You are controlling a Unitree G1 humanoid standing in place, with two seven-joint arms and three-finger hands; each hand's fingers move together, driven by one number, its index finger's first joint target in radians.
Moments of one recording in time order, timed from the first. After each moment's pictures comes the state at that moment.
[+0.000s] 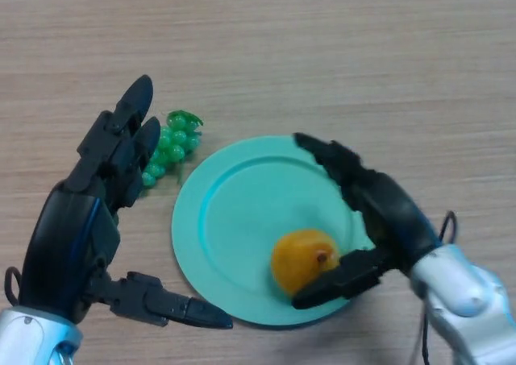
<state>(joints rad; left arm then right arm) 0.18 0.19 0.01 -0.69 -0.10 0.22 -0.17 -0.14 -0.19 0.19 -0.05 -0.04 0.10 0.23</state>
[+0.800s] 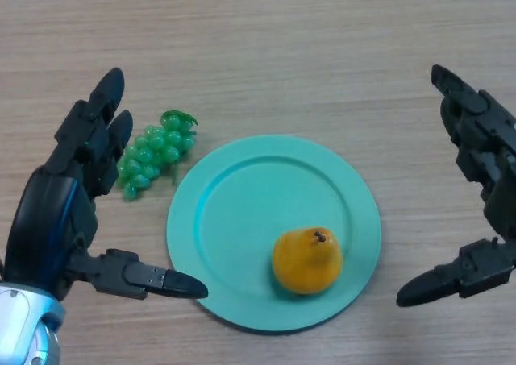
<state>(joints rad) 0.11 0.20 0.09 -0.53 -0.11 0.15 -0.18 0.05 -0.24 -0.10 -0.54 0.09 0.25 0.34</state>
